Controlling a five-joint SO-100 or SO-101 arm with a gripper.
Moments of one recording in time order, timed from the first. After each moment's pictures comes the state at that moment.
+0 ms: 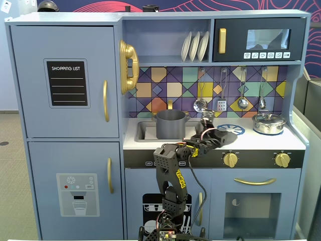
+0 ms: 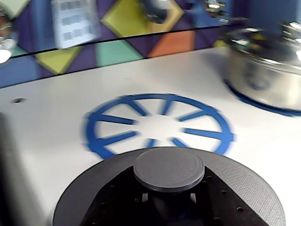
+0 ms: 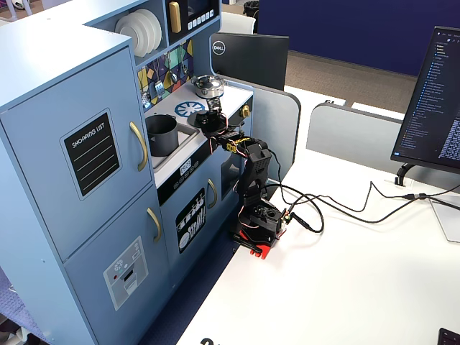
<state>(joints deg) 31.1 108.3 125.1 -22.6 -95.1</state>
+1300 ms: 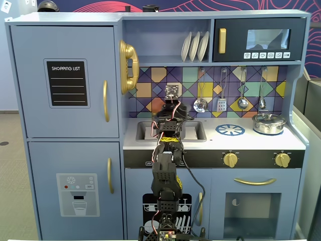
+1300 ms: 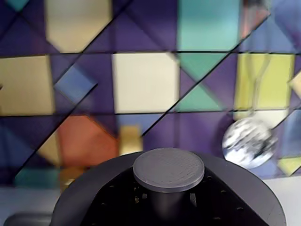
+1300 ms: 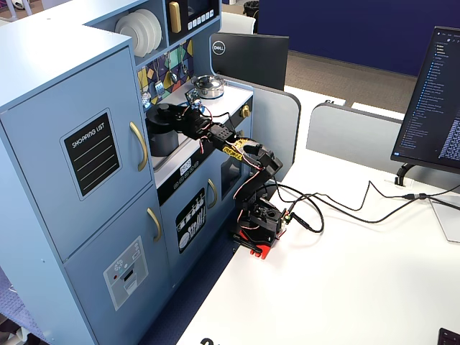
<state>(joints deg) 4.1 123.4 112.3 -1.3 -93.5</state>
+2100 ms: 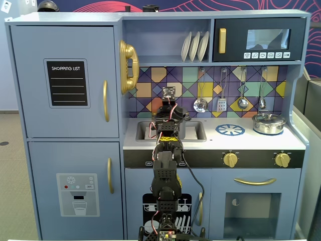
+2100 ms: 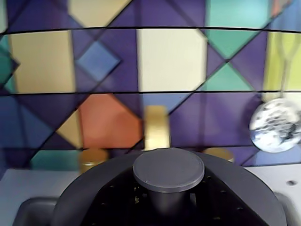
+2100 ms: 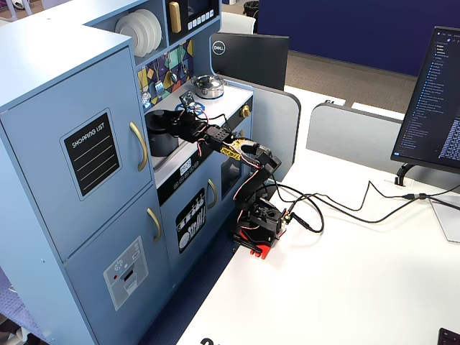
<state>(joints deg) 1.7 120.8 112.3 -1.3 -93.4</state>
